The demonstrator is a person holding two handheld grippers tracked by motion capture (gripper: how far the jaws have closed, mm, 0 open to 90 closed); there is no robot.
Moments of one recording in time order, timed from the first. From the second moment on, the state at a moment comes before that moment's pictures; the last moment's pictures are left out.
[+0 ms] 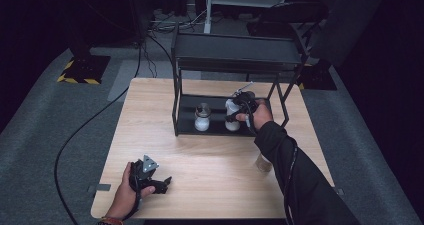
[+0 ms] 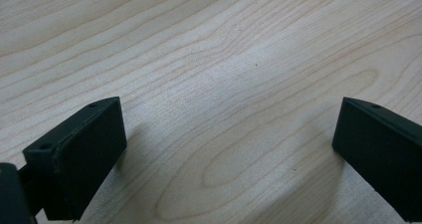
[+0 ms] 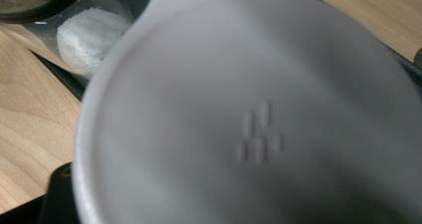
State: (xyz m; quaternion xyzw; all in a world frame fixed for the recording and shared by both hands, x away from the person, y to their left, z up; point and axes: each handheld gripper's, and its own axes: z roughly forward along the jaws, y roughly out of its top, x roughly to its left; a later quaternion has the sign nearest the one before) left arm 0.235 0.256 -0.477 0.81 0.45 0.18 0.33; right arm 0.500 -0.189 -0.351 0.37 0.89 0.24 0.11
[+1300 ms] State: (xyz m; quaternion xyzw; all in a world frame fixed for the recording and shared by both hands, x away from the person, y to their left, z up) left arm 0.235 0.256 -0.477 0.81 0.45 0.18 0.33; right arm 0.491 -0.181 -0.345 0.37 0.89 0.24 0.12
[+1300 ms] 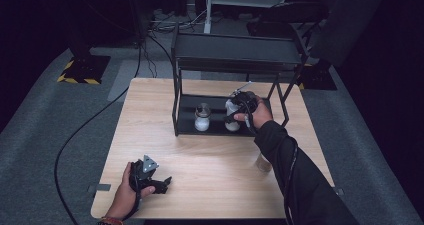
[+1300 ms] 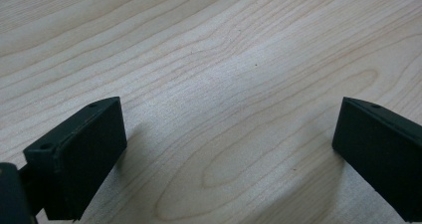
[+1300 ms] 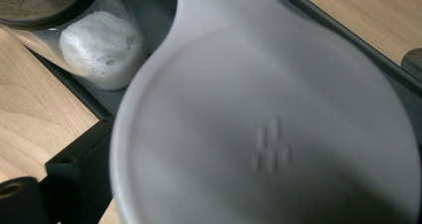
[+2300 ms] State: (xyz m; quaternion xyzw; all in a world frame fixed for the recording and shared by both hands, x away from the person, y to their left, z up) left arm 0.235 0.256 -0.477 0.81 0.45 0.18 0.33; right arm 0.463 -0.193 -0.319 0.34 0.89 0.26 0.17
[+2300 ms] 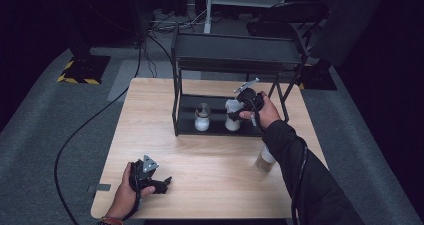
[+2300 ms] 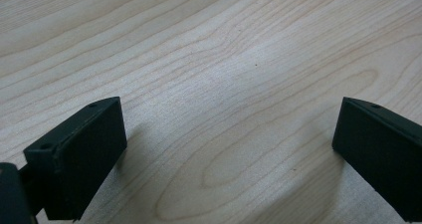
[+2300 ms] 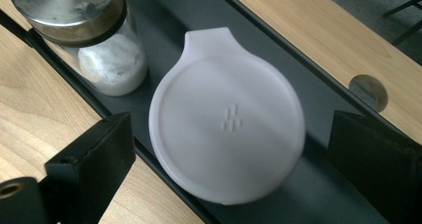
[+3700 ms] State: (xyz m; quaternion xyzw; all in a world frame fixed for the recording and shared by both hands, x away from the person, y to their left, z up) left arm 0.235 0.256 -0.477 0.81 0.45 0.18 0.33; right arm 0.383 -0.249 -0.301 0.27 0.89 0.31 0.19
